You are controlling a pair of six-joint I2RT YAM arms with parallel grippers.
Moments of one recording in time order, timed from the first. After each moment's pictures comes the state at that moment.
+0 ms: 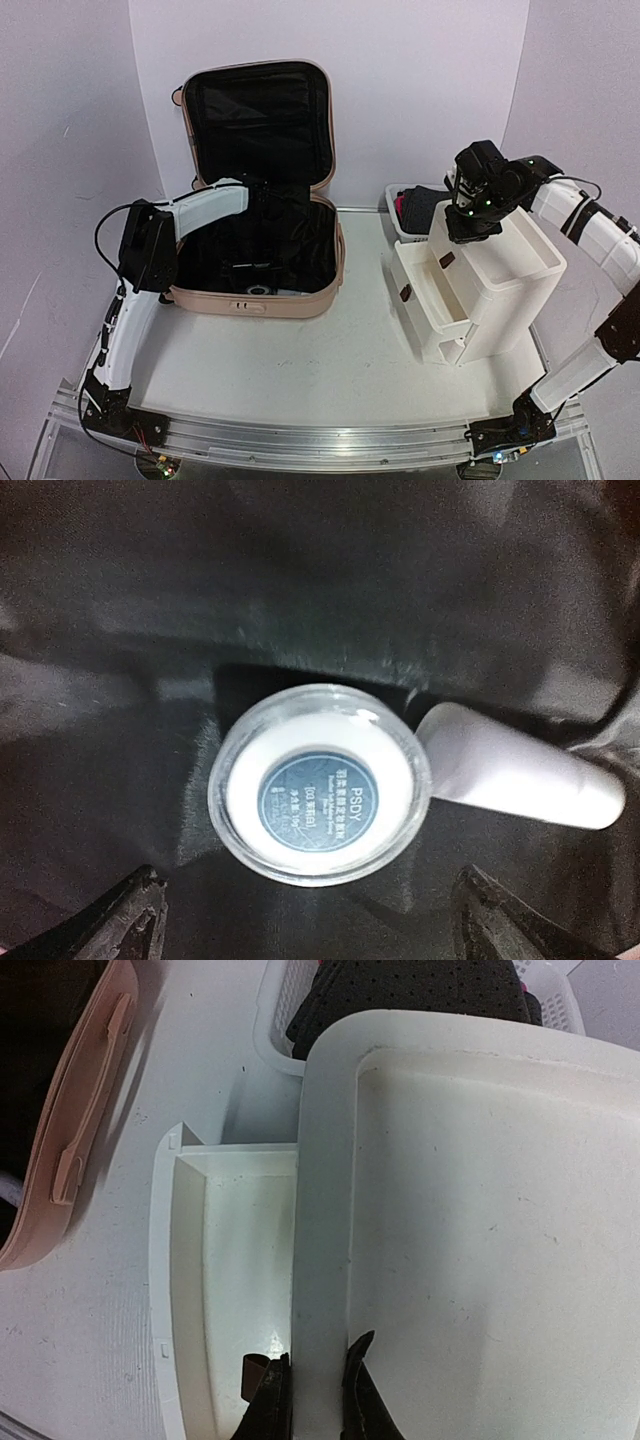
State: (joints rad) left arm -0.59 2.39 2.21 -1.53 0.18 -0.72; right arm 0.48 1.48 1.49 -1.06 0.20 0.22
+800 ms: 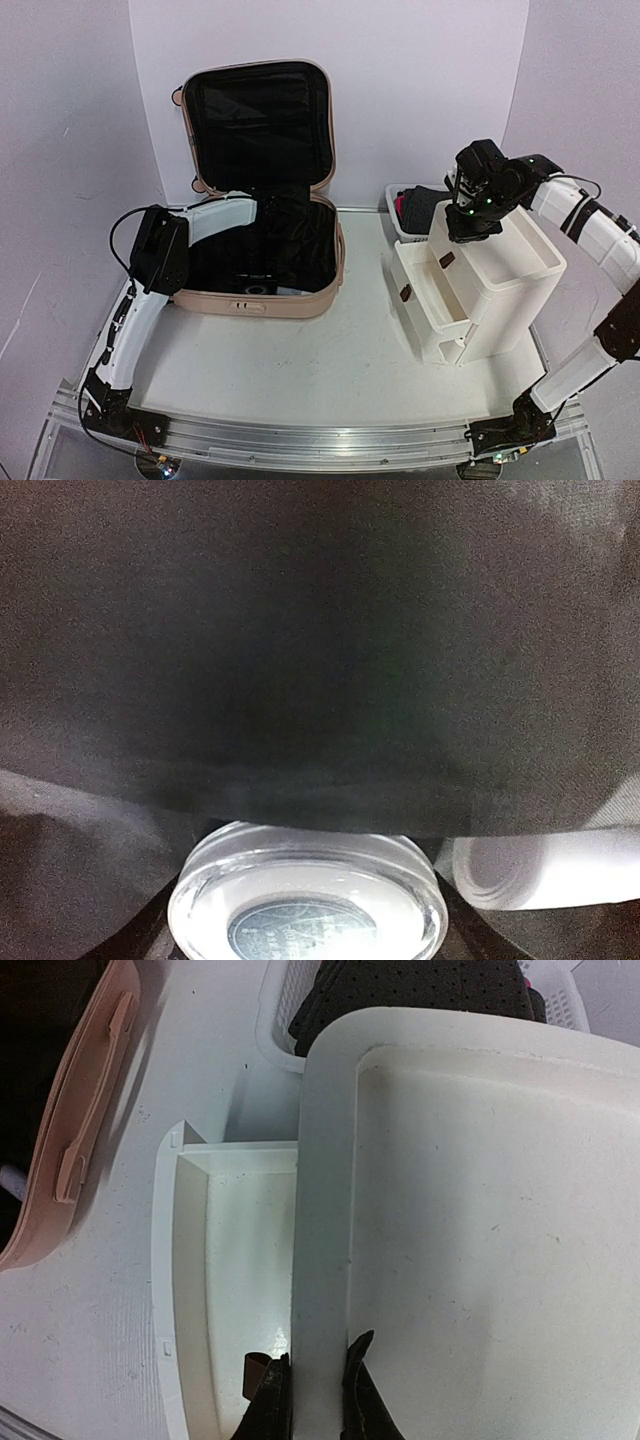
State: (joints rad) left arm -0.60 2.49 2.22 -1.51 0.15 -0.63; right arm 0.48 1.49 1.50 -1.07 0.18 0.22
